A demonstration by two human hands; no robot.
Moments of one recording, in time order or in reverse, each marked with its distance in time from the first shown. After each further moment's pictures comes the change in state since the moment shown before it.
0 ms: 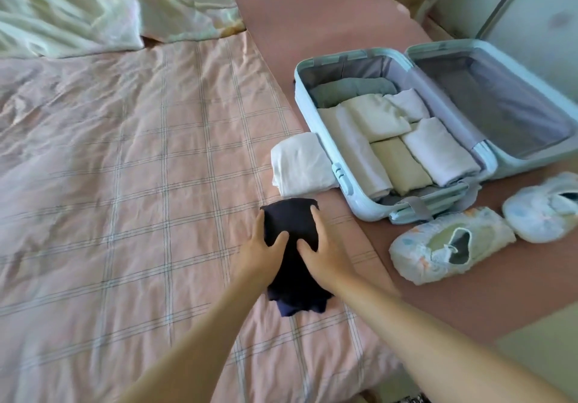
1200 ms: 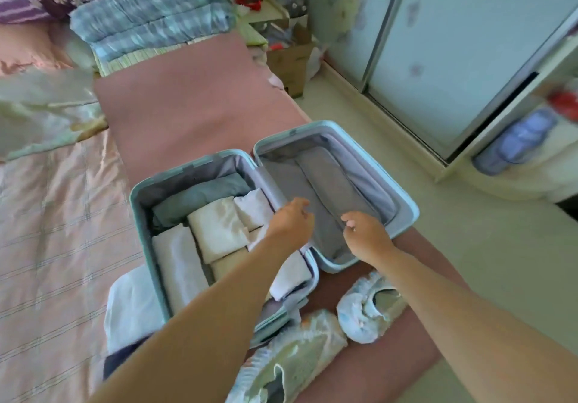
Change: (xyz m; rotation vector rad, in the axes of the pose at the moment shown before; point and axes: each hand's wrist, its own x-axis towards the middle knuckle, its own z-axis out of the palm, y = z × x) left_hand 0.086 0.466 0.251 0.339 -0.267 0.412; right_hand 0.134 0.042 -0.512 -0.345 0.218 0.225
